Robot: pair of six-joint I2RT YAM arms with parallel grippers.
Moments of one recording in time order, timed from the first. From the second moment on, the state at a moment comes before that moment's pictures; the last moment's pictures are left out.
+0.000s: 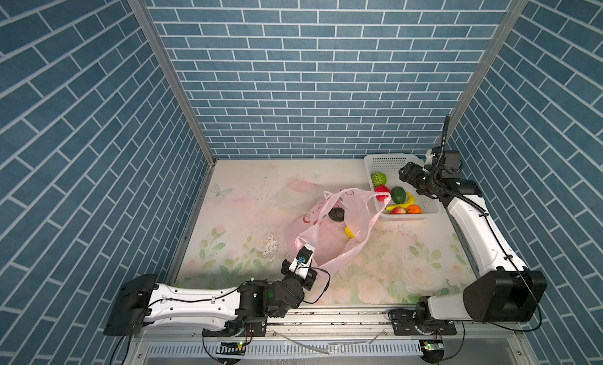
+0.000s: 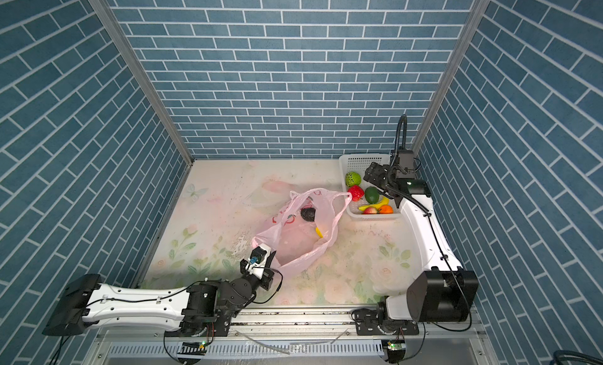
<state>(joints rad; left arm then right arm) -1.49 0.89 0.38 0.18 -0.93 -0.22 0.11 1.38 1.39 -0.68 -0.12 0.47</state>
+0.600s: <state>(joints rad) -1.49 0.89 0.41 0.17 -0.92 -0.16 0.64 1.29 1.57 -0.97 -0.15 0.44</state>
